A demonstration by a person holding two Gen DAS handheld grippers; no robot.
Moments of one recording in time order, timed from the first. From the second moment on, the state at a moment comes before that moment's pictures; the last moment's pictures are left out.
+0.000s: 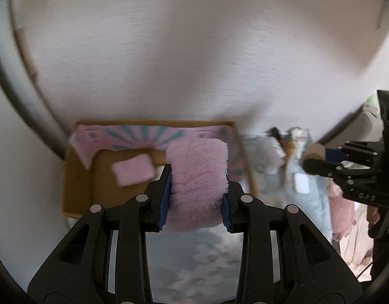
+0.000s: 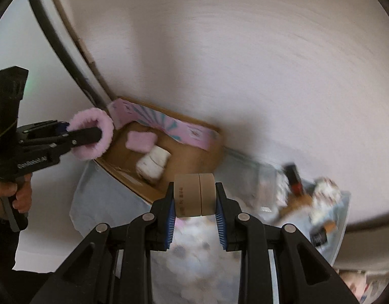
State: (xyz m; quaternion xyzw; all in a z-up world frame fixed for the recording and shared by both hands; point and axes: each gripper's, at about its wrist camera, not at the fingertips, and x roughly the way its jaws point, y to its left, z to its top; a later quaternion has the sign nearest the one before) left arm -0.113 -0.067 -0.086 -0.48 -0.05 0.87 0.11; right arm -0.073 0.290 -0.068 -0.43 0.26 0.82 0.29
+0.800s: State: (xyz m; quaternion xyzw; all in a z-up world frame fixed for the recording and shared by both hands) left arm -0.146 -0.166 -0.187 -0.54 -0.05 0.84 0.01; right arm -0.190 0.301 -0.168 -0.49 0.29 0.79 0.24
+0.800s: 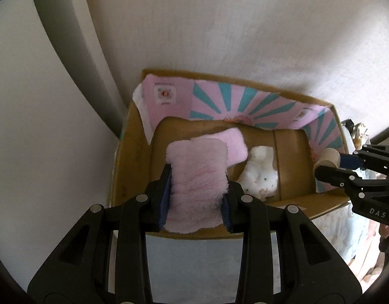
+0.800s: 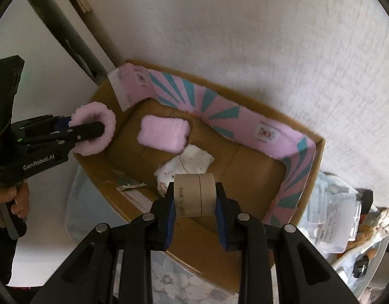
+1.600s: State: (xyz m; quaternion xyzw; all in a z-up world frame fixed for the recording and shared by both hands) left arm -0.144 -0.152 -0.189 -0.54 -0.02 0.84 0.00; right arm -0.183 0.298 -0.166 -0.49 0.29 0.77 0.29
